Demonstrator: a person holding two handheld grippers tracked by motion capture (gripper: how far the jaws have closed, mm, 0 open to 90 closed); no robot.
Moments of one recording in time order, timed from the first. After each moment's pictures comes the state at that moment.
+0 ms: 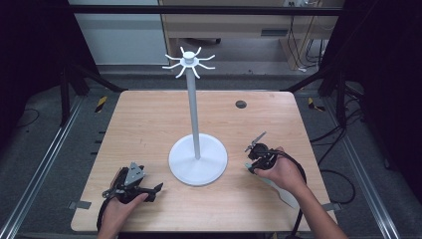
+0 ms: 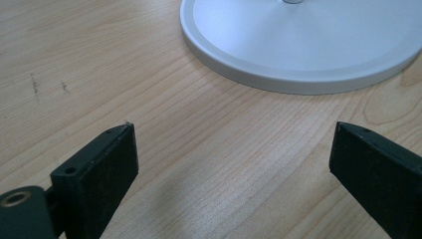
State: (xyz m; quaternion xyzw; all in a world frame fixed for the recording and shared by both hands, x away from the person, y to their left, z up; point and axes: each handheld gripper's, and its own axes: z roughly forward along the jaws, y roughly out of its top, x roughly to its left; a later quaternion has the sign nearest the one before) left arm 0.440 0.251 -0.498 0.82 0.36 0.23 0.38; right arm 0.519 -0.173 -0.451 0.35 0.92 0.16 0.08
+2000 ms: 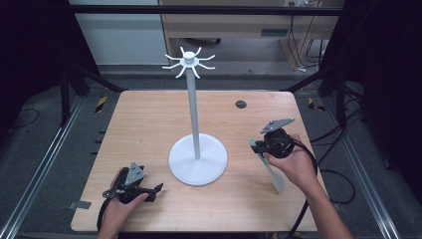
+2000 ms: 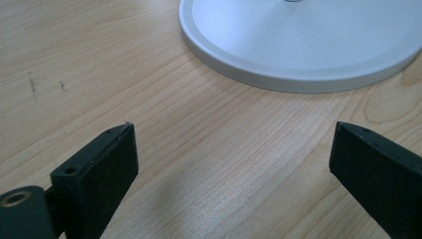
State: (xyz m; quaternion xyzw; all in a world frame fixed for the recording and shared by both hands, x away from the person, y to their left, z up) left arm 0.441 0.250 -0.498 0.82 0.36 0.23 0.38; right arm 0.506 -0.198 -0.377 0.35 0.86 0.33 0.16
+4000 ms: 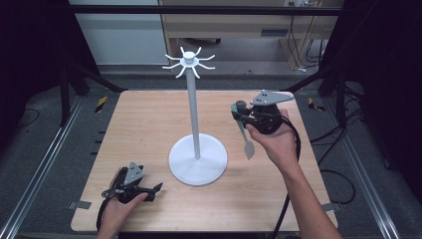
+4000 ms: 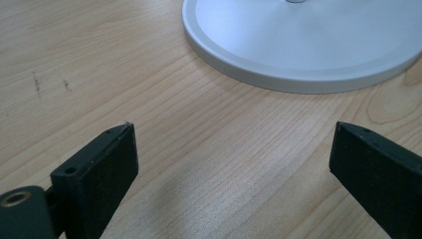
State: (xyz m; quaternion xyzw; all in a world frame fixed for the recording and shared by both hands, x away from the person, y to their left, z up) left arm 0.441 0.253 -0.498 0.82 0.36 0.23 0.38; right arm 0.521 -0.152 -0.303 0.31 0.79 0.48 0.24
